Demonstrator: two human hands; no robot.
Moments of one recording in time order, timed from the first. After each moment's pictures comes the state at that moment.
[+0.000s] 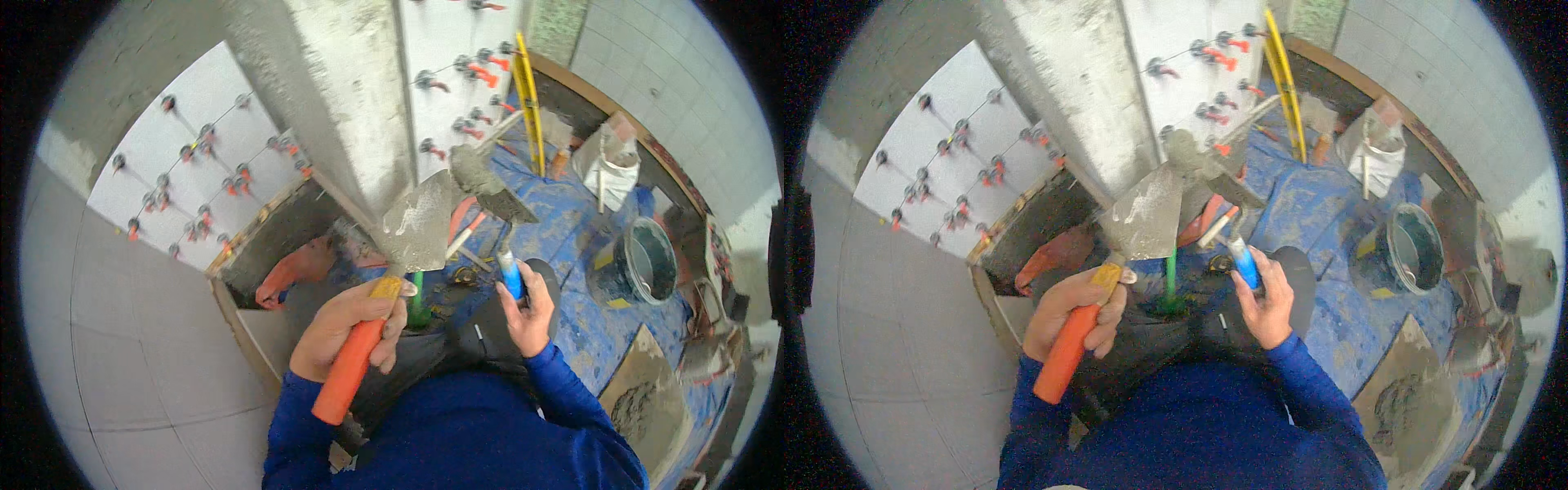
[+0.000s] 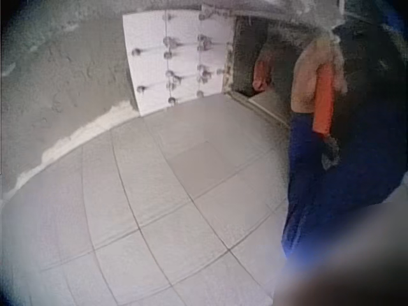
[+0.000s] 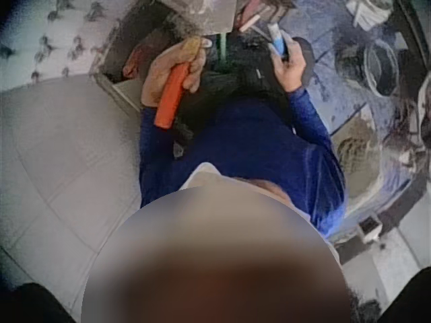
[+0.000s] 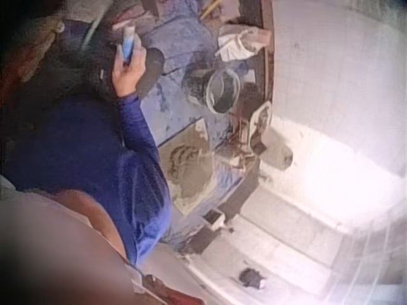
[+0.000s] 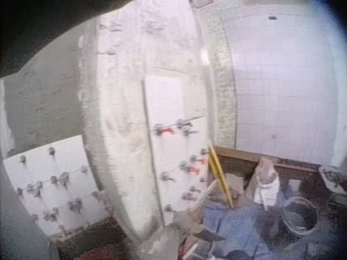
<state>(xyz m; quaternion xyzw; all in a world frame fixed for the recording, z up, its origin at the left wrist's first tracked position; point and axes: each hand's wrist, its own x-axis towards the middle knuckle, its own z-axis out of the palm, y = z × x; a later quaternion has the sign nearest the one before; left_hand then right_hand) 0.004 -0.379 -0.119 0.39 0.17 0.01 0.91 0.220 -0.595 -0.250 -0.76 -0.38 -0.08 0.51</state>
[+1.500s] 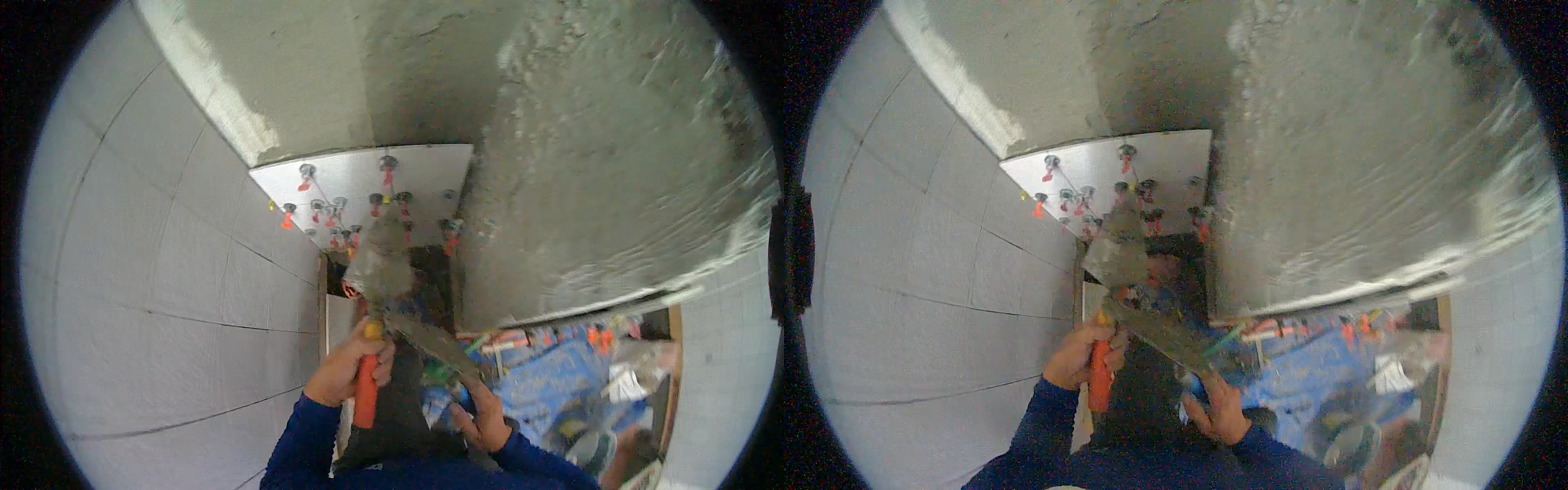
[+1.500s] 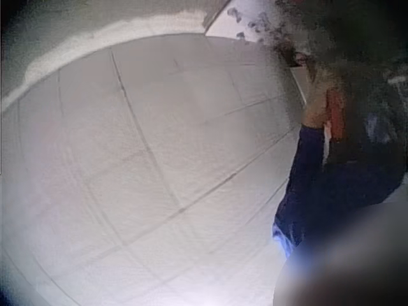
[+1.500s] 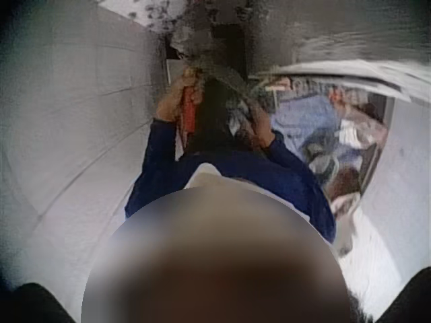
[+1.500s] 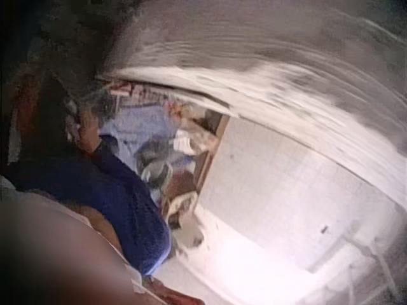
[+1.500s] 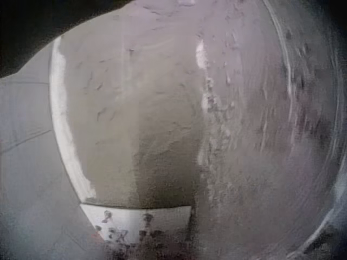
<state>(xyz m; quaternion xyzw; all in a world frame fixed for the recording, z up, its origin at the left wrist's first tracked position) -0.053 -0.268 0.059 0.18 0.36 0.33 0.86 0.210 -0.395 0.023 -0.54 -0.66 0.35 0.38</state>
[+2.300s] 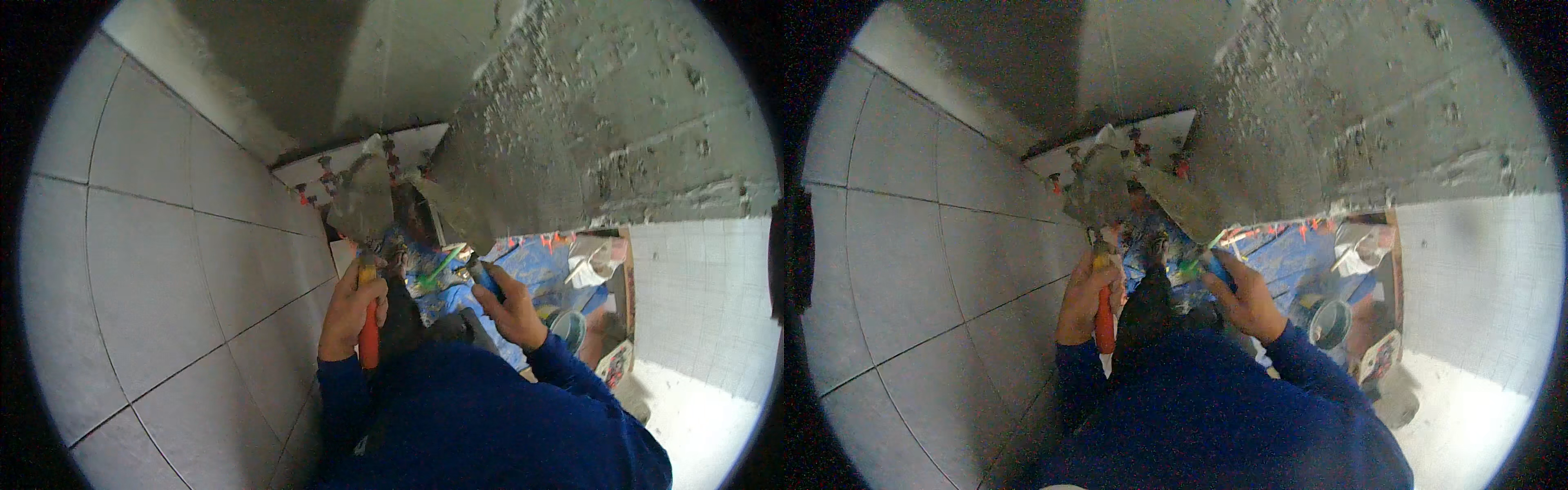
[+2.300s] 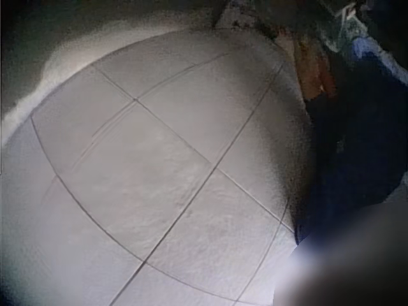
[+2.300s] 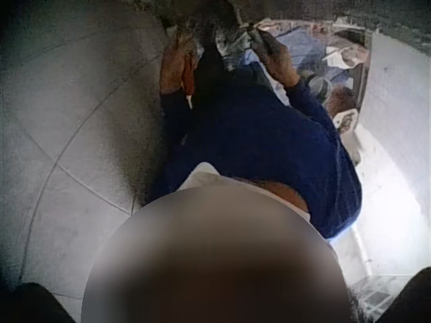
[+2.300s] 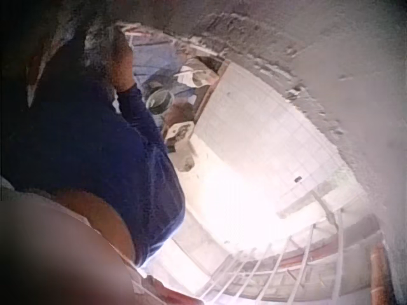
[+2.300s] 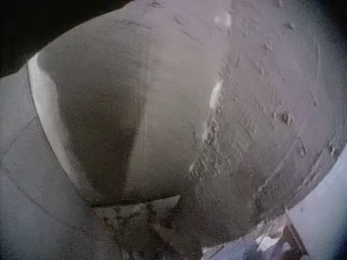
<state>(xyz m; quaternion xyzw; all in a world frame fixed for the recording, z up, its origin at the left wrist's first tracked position) -0.132 -0.231 0.274 0.28 0.48 0.28 0.78 0.135 -0.323 0.314 -0.71 -0.51 0.42 0.25</state>
